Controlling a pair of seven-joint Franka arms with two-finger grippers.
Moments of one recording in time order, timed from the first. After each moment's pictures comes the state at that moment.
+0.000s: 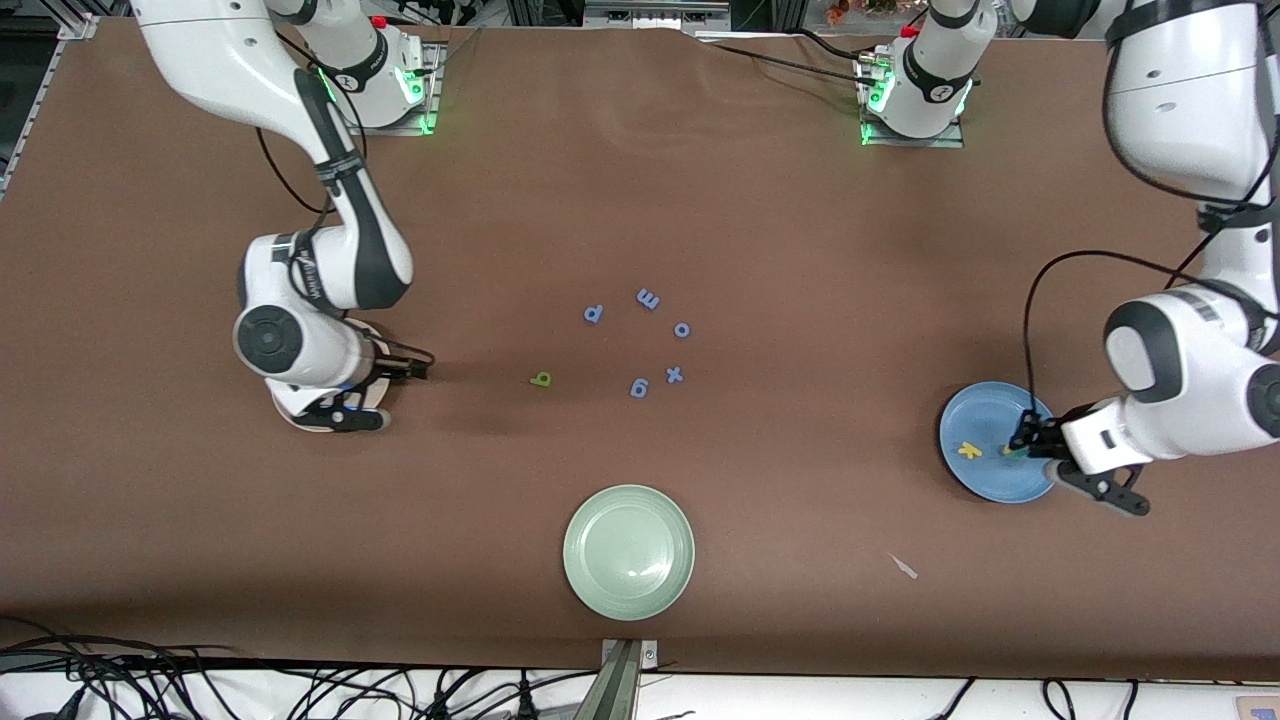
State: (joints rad) left arm -0.11 0.65 0.31 -1.56 -0.35 2.07 0.73; right arm 0.40 0.53 -0.14 -1.81 0.09 2.14 0.33
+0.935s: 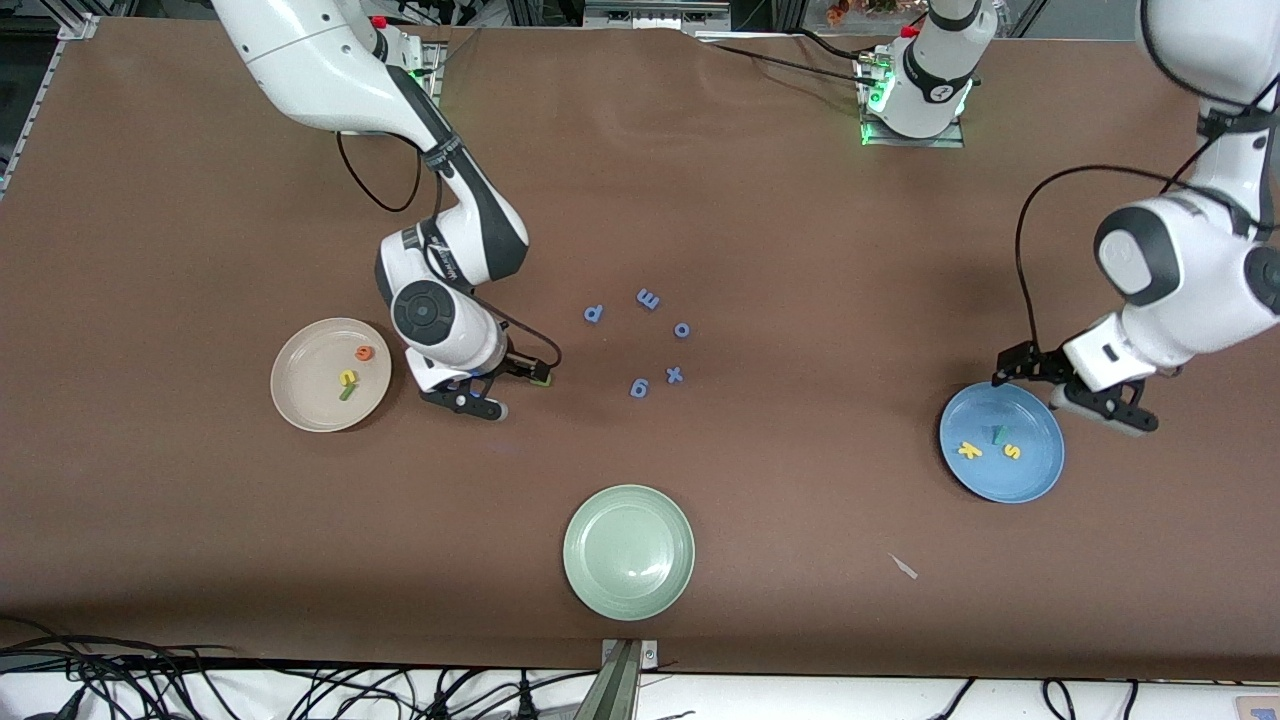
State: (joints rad) left arm -0.09 0.25 0.23 -2.05 -0.35 2.35 0.68; right arm 0.45 0.65 0.05 -1.74 0.09 2.32 0.70
